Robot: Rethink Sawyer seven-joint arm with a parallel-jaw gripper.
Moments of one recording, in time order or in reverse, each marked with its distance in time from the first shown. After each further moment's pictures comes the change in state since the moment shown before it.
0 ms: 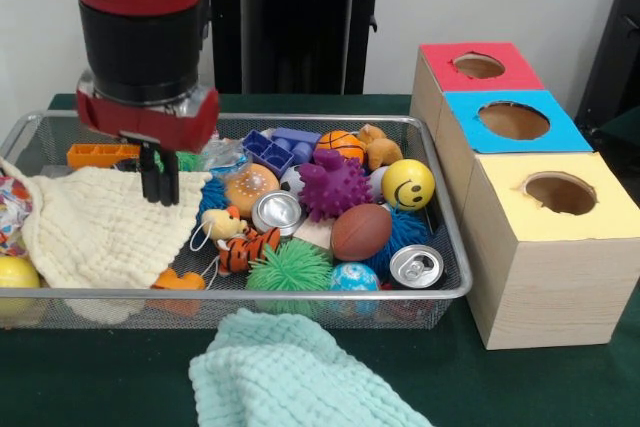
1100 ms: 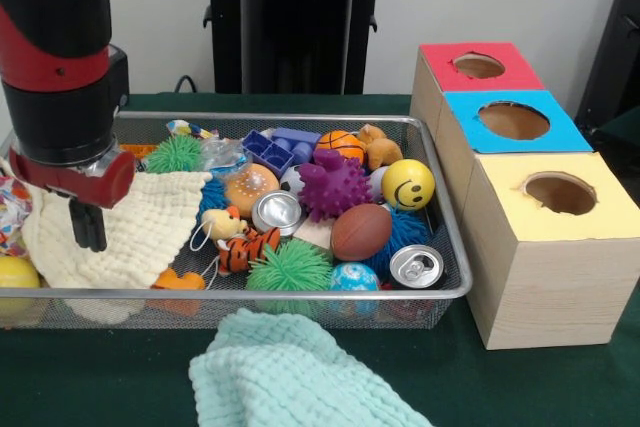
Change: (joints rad) arm -0.126 0.136 -0.021 0.019 -0.001 -0.190 0.000
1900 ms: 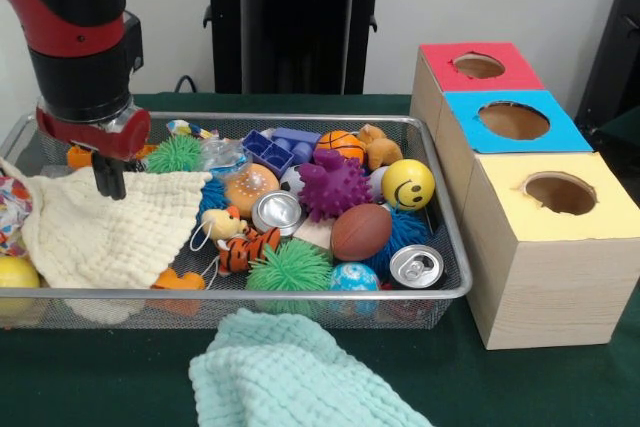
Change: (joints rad) arm -0.038 -0.087 -0.028 0.201 -0.004 -0.038 0.000
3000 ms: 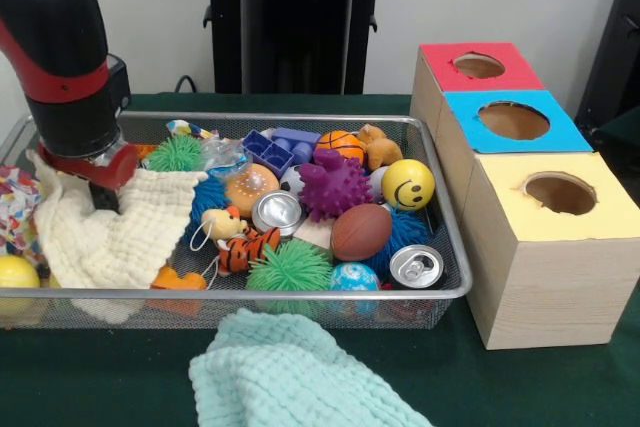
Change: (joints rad) arm -0.087 0.126 -0.002 0.009 -0.006 -0.104 0.000
